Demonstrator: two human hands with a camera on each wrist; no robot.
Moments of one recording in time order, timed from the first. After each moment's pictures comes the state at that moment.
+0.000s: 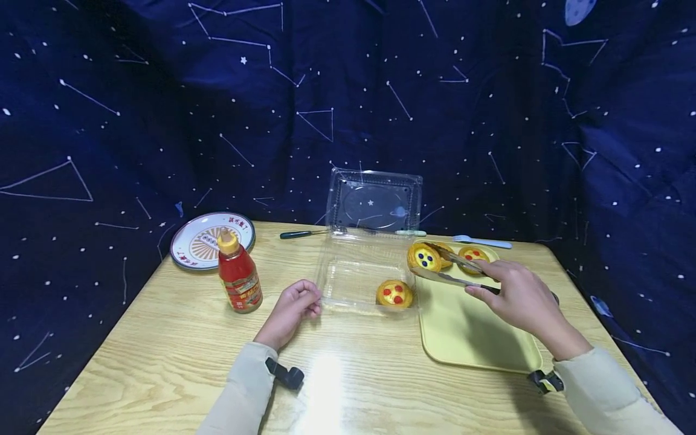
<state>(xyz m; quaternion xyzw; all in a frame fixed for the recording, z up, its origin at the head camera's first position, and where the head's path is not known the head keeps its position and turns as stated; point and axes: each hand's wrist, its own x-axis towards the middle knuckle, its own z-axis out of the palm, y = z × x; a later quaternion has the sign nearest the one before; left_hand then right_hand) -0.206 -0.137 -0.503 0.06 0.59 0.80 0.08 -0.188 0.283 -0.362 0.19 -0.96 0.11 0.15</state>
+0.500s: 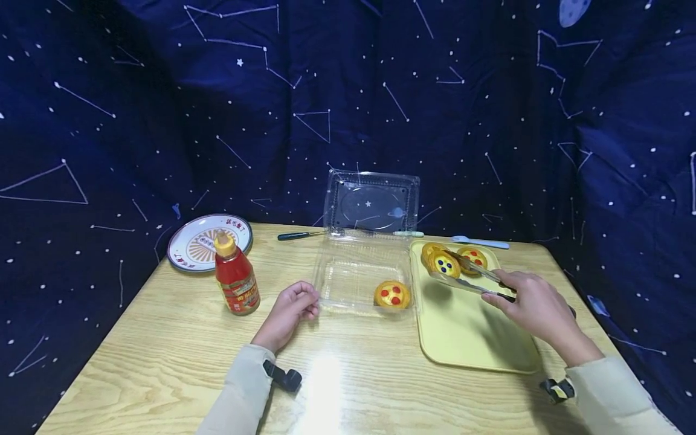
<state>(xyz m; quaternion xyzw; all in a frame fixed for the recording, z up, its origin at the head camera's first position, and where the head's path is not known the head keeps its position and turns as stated) -0.206 -0.136 -0.503 0.07 0.59 0.80 0.08 -0.185 0.320 -0.380 0.15 -0.97 0.10 0.14</state>
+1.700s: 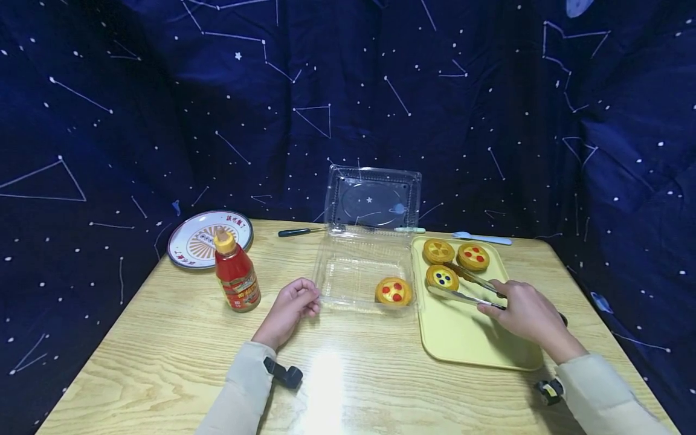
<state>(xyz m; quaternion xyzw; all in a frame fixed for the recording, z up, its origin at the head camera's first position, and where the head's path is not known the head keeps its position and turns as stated) -0.206 -0.137 -0.503 0.06 0.59 0.80 0.09 -0.197 0.328 -0.416 0.14 -0.99 0.09 0.05</state>
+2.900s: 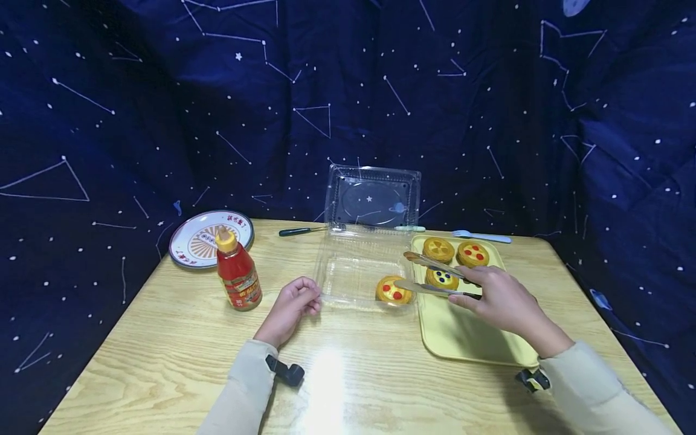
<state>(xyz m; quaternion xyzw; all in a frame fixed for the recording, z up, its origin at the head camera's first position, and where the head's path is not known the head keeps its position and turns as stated) -0.206 -0.136 -0.505 0.07 0.59 0.80 0.08 -0.189 0.268 -0.378 0.22 -0.96 0.13 0.09</state>
